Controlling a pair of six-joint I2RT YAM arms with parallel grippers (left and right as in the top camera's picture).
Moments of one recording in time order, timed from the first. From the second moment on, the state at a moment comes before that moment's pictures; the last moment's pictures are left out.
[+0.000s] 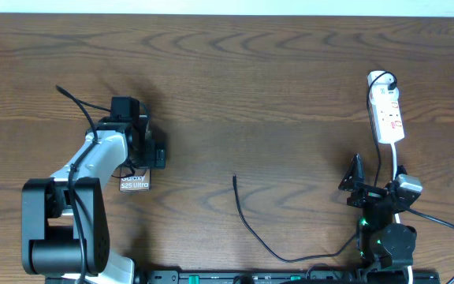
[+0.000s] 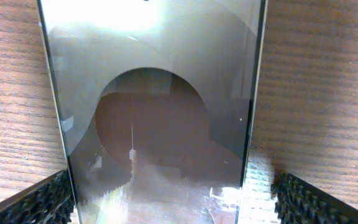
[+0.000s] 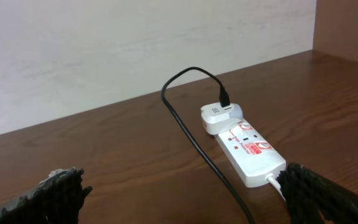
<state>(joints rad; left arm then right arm) 0.00 1.71 0.91 -0.61 -0.03 -0.03 0.06 0.02 0.01 -0.05 0.23 0.23</state>
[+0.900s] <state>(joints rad) 0.00 1.67 0.84 -0.55 0.00 -0.01 0.06 0.02 0.01 -0.05 0.23 0.23</state>
